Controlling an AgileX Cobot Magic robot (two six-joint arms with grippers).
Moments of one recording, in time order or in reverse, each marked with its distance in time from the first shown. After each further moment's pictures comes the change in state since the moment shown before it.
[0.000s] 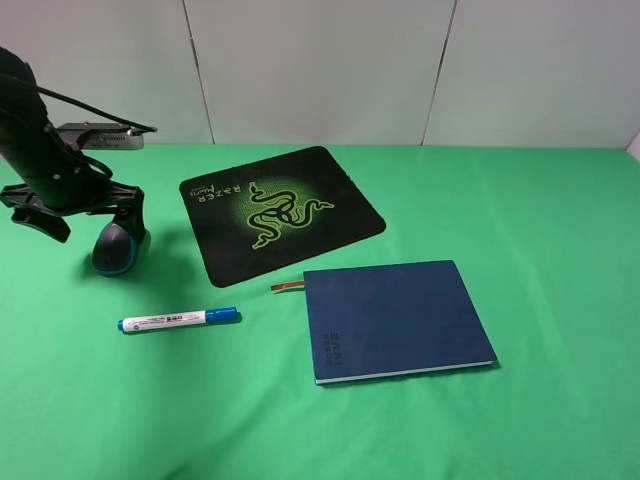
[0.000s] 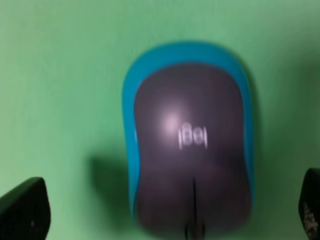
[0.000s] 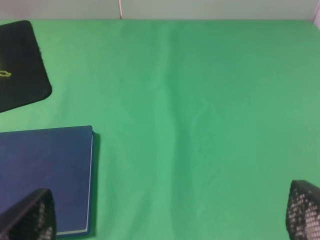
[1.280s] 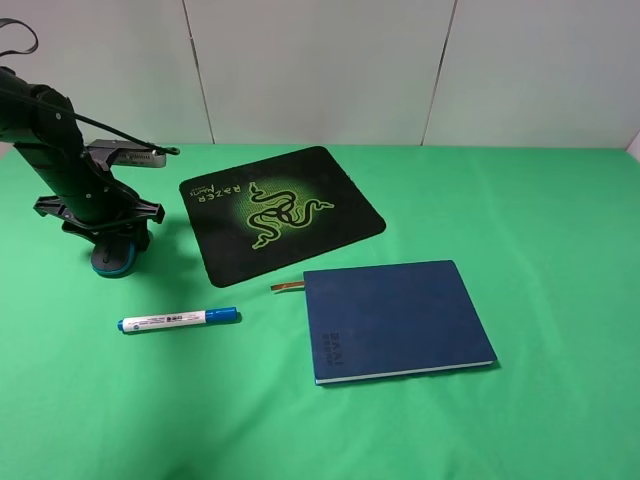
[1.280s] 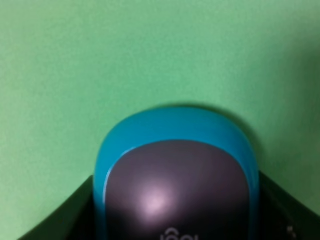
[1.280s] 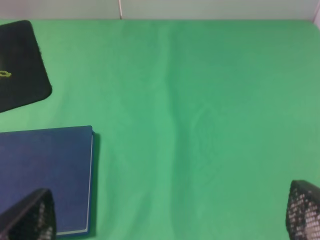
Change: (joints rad) left arm -0.038 0.094 -0.010 0.029 -0.121 -0.008; right arm 0.000 0.000 0.000 0.000 0.000 0.000
